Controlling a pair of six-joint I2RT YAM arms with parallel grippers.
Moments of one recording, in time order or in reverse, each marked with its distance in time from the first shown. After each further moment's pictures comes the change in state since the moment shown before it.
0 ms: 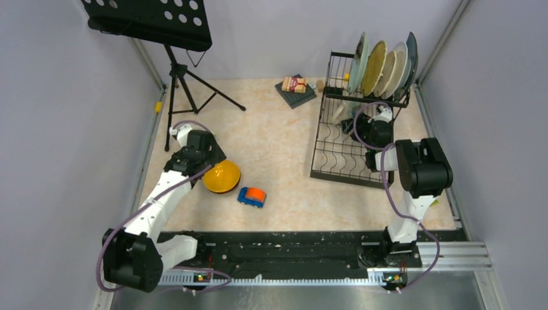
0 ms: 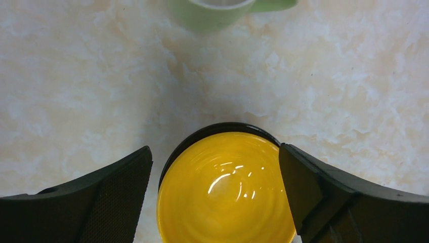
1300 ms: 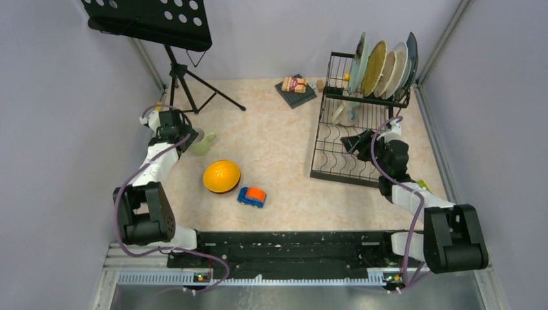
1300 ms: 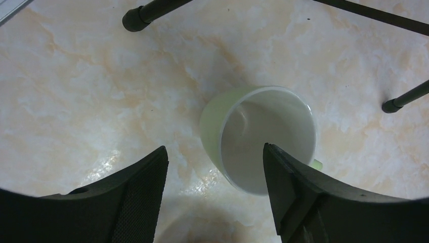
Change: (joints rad) left arm 0.368 0.326 0.198 0.200 0.136 -0.020; right arm 0.008 -0.650 -0.336 -0.270 -0.196 0.068
